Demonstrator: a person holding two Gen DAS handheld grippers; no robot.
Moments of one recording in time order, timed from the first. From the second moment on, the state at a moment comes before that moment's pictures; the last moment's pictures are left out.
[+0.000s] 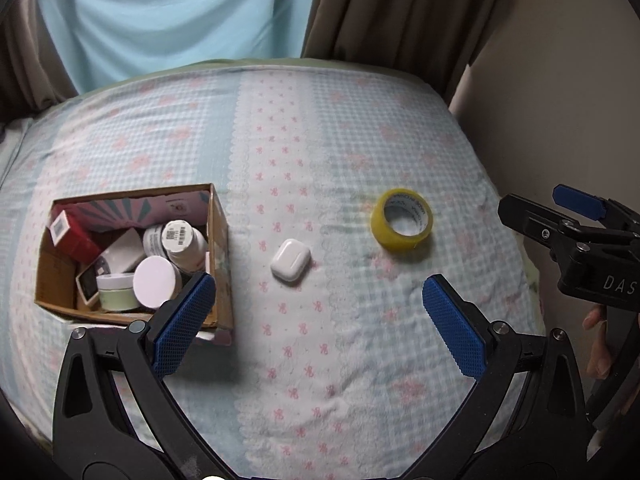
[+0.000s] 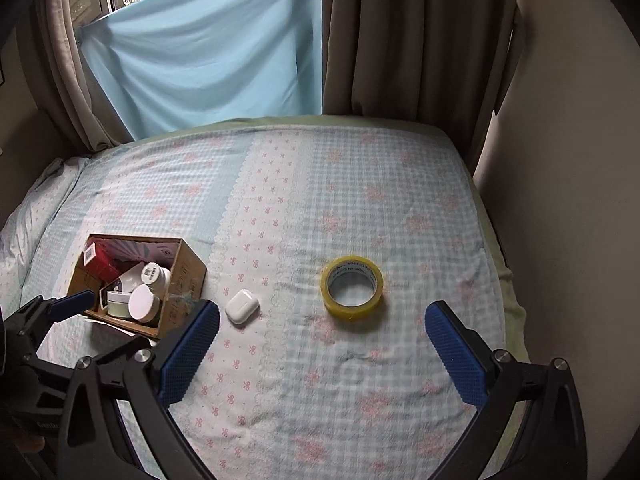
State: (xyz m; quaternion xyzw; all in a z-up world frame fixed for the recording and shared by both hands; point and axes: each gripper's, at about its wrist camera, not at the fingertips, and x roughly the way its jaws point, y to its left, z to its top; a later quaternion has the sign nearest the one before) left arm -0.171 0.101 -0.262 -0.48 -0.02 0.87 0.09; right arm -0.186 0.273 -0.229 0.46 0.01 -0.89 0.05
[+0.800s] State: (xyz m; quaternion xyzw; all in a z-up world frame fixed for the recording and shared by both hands) left arm -0.273 0.123 -0.484 -0.49 -0.07 0.86 -0.09; right arm -0.284 0.295 -0.463 0.49 -0.03 -0.87 0.02
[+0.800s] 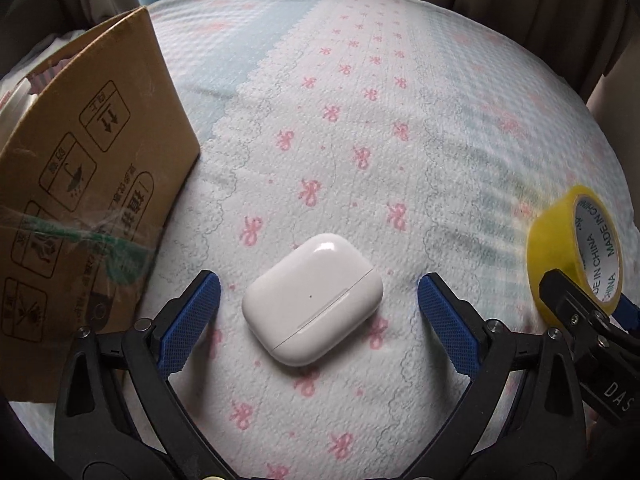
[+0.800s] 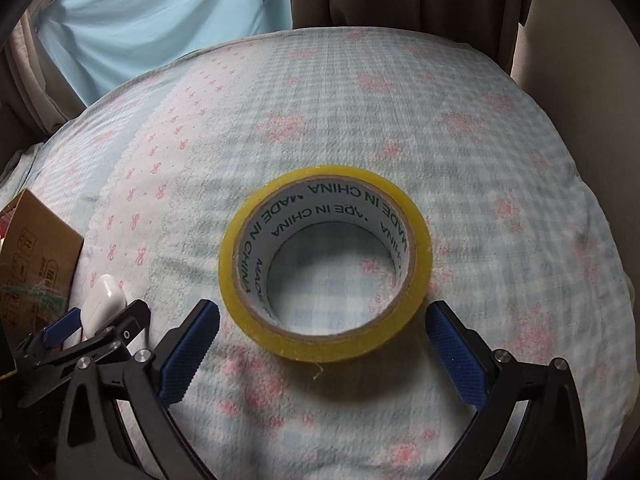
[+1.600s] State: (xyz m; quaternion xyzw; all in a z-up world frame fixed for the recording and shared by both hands) left arm -0.267 0.124 -0.473 -0.49 -0.06 0.87 -0.04; right arm -0.299 0.295 -0.461 0.47 -0.03 -0.88 -0.01
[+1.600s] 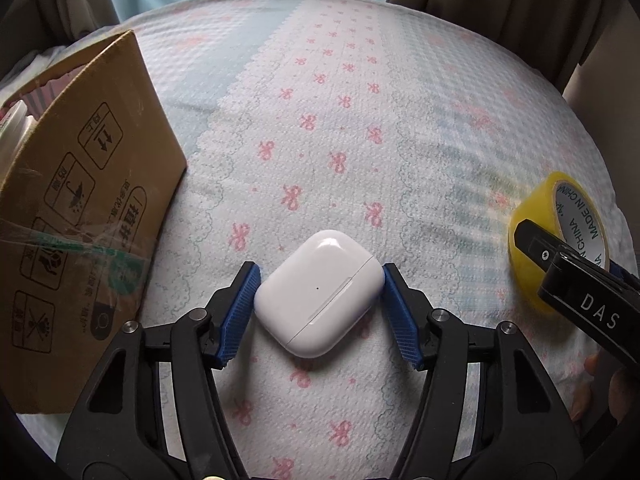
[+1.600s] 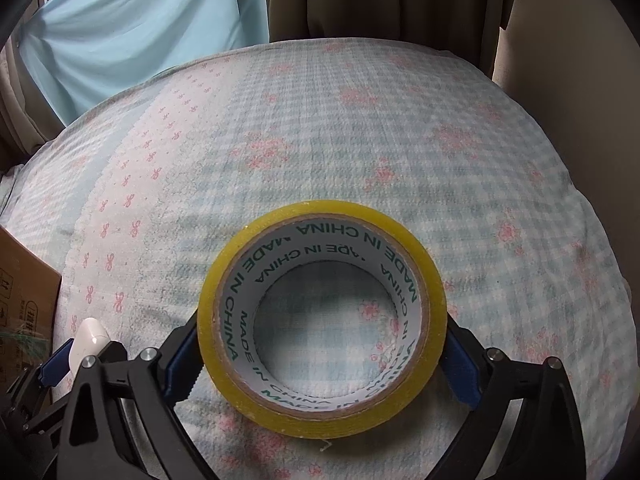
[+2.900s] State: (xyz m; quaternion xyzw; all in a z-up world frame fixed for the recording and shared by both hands) left arm -0.185 -0.043 -0.239 -0.43 -0.08 0.90 0.03; right arm -0.186 0.178 -0.233 0.43 -0.05 -0.90 0.01
